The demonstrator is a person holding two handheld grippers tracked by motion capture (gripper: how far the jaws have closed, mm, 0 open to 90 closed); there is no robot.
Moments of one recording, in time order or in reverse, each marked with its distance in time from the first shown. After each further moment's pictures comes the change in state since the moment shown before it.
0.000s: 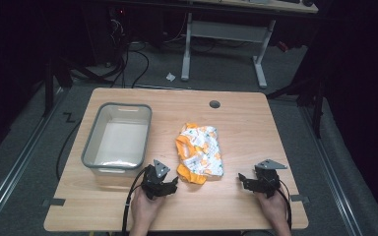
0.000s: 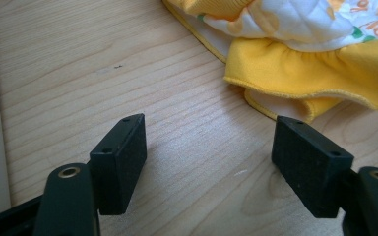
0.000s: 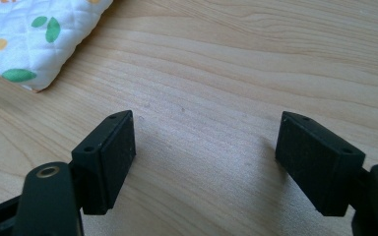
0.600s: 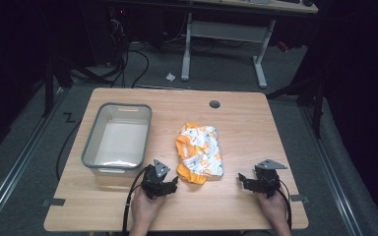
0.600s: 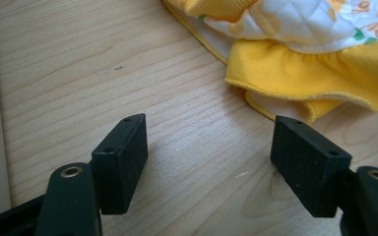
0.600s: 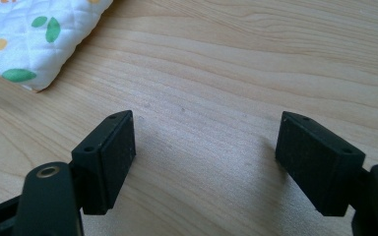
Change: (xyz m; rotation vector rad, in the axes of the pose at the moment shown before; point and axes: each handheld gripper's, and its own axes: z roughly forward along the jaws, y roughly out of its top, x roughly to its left) left arm 0.000 0.000 0.000 0.001 0.000 0.002; right arm 0.000 0.000 0.000 0.000 0.000 0.000
